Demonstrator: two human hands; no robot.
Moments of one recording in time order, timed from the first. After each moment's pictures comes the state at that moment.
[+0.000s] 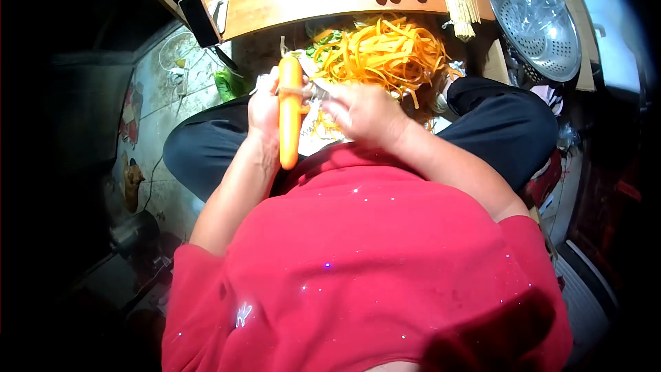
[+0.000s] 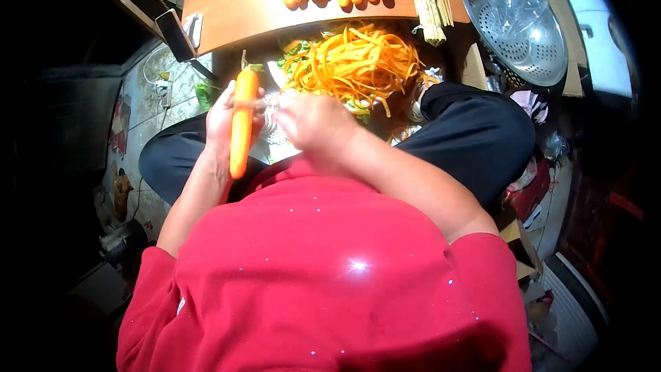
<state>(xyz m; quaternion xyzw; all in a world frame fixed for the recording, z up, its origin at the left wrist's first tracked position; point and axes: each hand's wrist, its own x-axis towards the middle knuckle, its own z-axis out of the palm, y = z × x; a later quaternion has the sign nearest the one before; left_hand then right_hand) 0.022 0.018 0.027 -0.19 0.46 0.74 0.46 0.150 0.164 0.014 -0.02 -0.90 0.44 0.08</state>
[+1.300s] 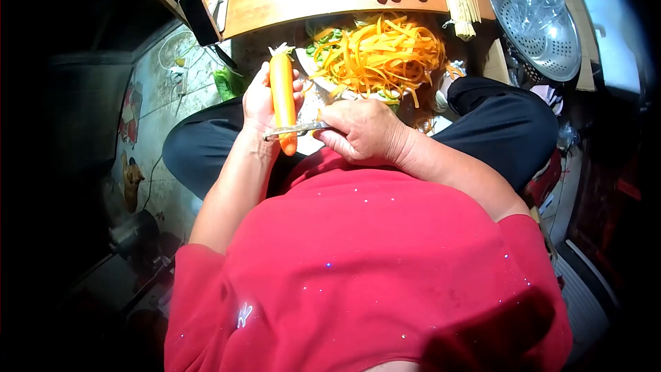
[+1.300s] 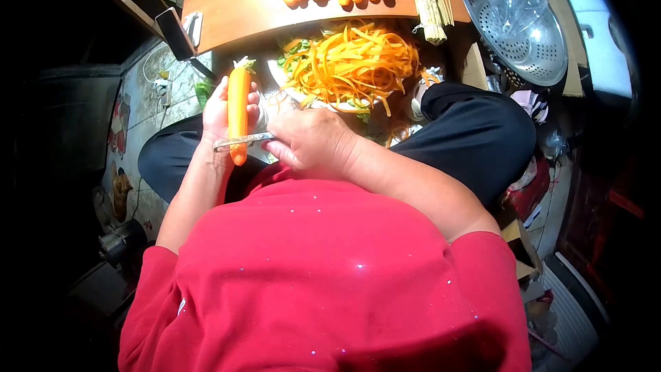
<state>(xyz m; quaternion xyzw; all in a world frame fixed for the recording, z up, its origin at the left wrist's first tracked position) -0.002 0.008 0.009 -0.21 0.39 0.75 0.49 0.159 0.155 0.020 0.08 -0.89 0.43 0.12</state>
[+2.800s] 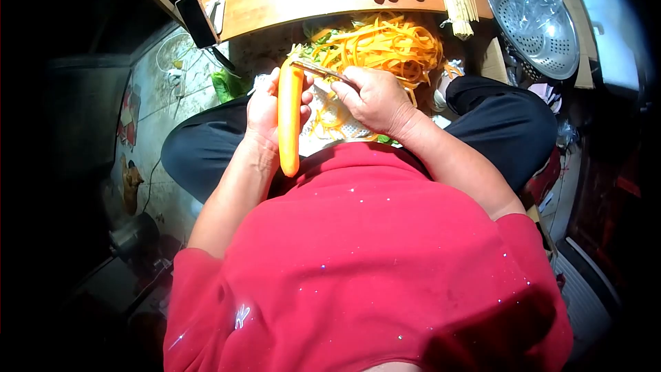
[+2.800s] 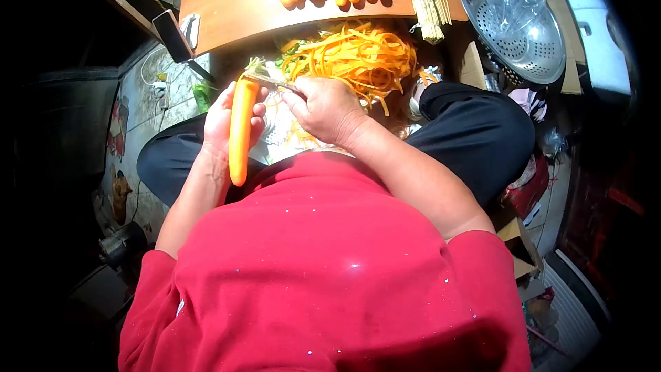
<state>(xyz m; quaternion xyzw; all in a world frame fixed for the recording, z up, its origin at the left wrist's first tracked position) 0.024 0.018 0.032 -0.20 0.42 0.73 0.50 0.142 0.180 0.014 -0.11 -0.85 0.49 0.12</state>
